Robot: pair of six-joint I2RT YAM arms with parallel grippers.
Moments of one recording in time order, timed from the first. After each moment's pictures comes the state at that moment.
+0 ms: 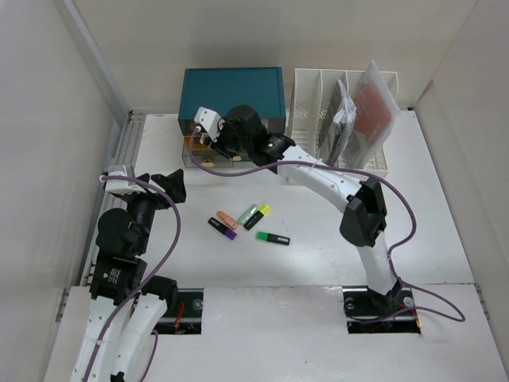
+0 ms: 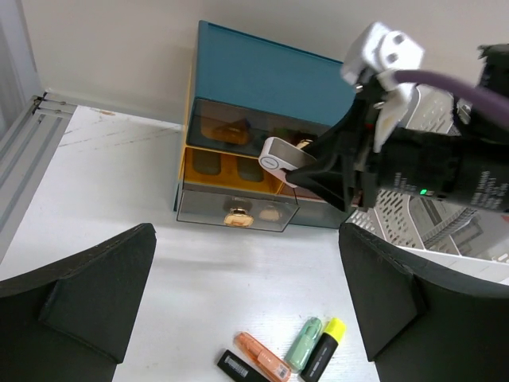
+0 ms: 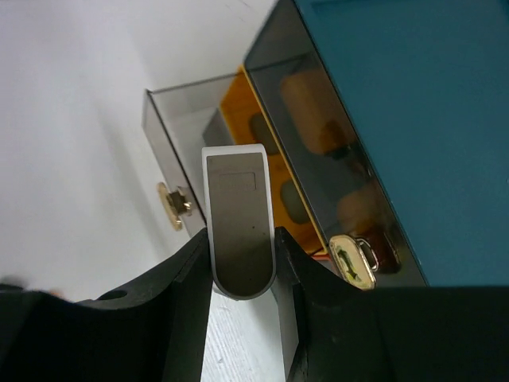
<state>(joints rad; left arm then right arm) -0.25 0.41 0.75 -0.28 -0.16 -0.32 0.85 2.10 2.05 -0.33 -0.11 -0.48</state>
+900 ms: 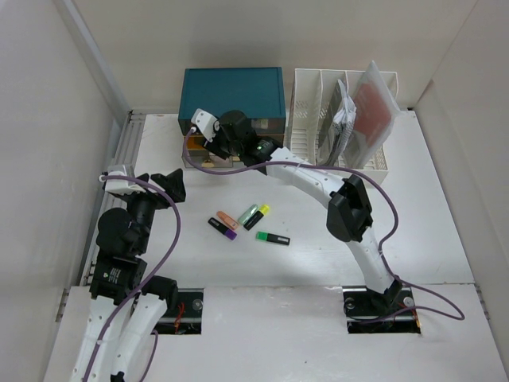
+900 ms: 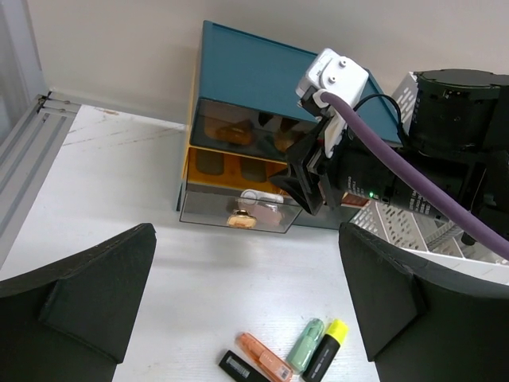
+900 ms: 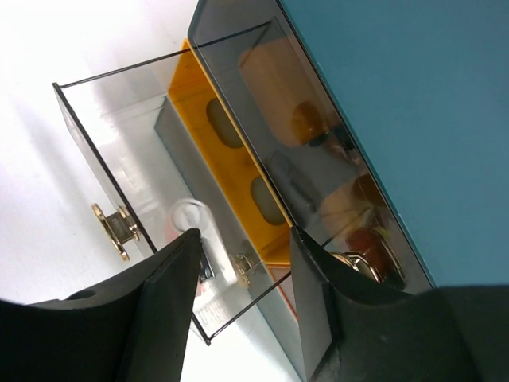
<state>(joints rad) -0.25 0.41 0.75 -0.28 -0.17 -0.32 0.85 2.25 2.14 -0.28 0.08 -0.49</state>
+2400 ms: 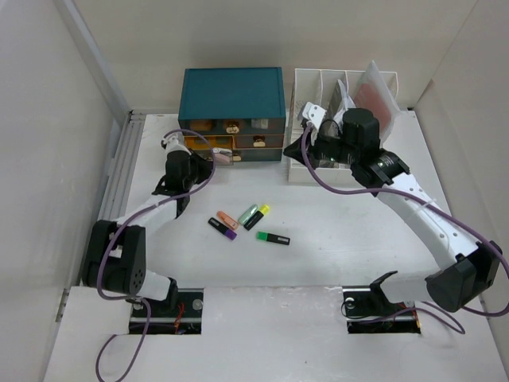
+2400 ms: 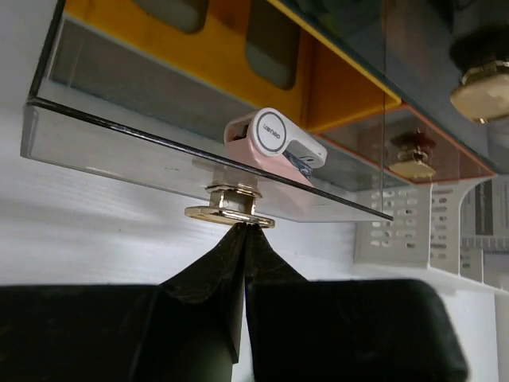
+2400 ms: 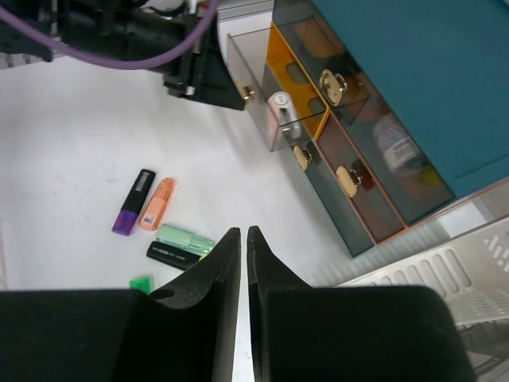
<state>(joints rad) -0.21 1.41 0.69 0.32 0.02 -0.76 0.50 1.32 1.33 -0.28 -0.60 -0.30</state>
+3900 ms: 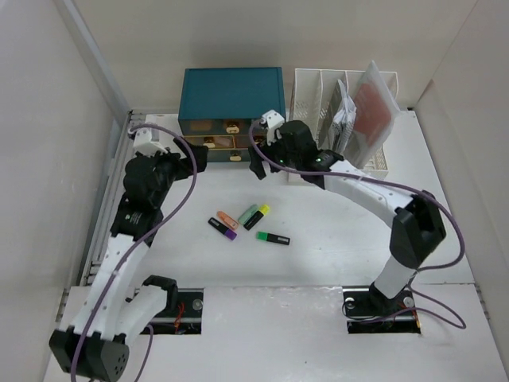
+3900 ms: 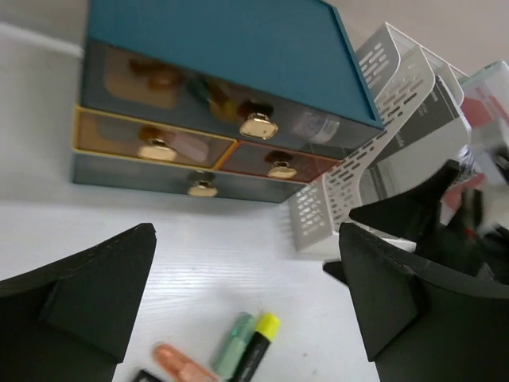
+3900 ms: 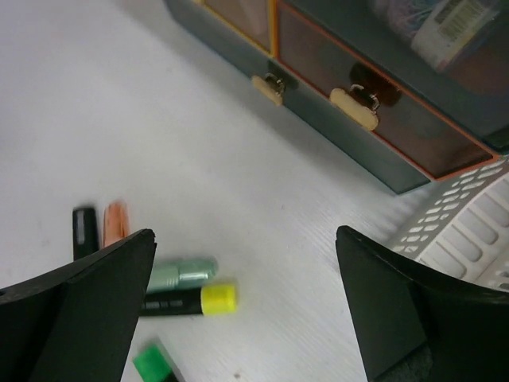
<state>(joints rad) -0.22 0.89 0.82 -0.05 0.05 -0.56 0.67 1.65 1.37 -0.20 -0.11 -0.01</state>
